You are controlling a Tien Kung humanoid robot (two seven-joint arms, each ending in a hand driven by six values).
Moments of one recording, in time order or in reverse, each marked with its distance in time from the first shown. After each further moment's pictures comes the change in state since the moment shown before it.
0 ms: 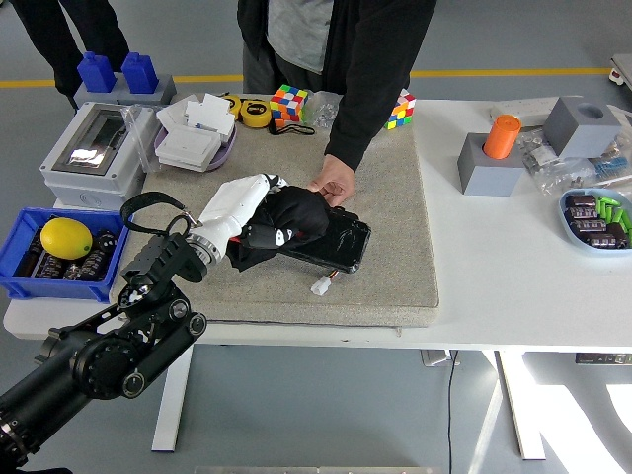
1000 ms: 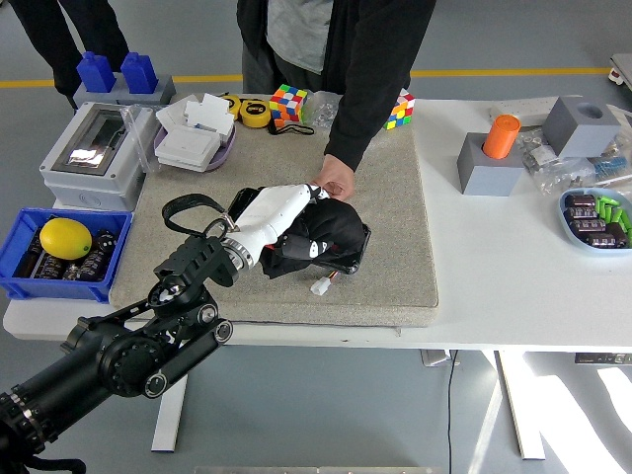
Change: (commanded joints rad) left arm -0.061 -0.026 0.076 0.054 -0.004 0.011 -0.012; right arm 0.001 0.001 0.001 0.002 0.001 0.000 0.001
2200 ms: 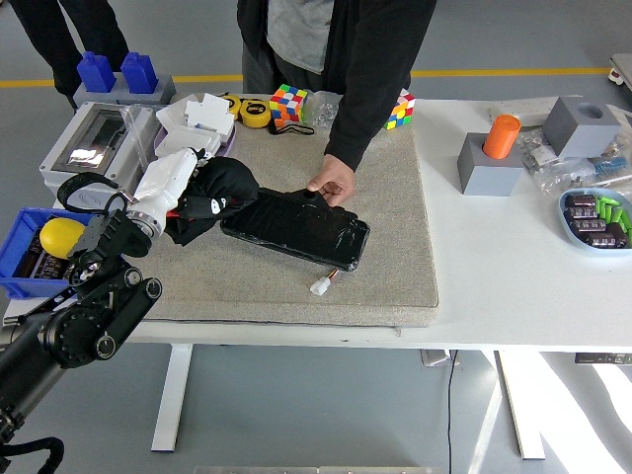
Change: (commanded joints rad) left arm 0.030 0.062 -0.293 0.144 0.044 0.021 -0.041; right arm -0.001 0.002 0.000 0.003 0.000 0.001 0.001
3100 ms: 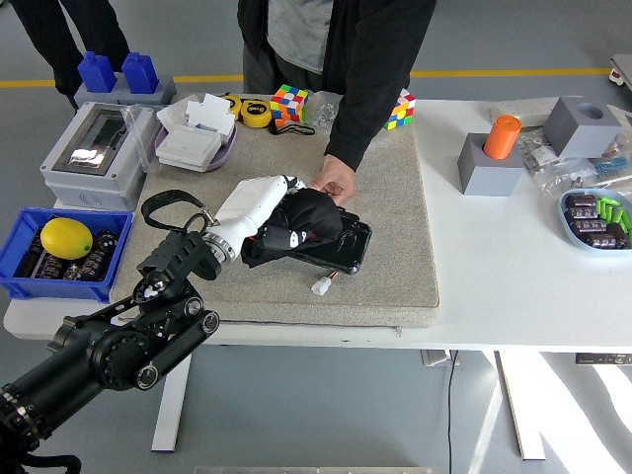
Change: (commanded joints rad) left arm -0.034 -0.059 0.302 -0.113 -0.051 -0.001 0.013; right arm -0.001 -0.004 -0.006 0.002 0.003 0.000 0.001
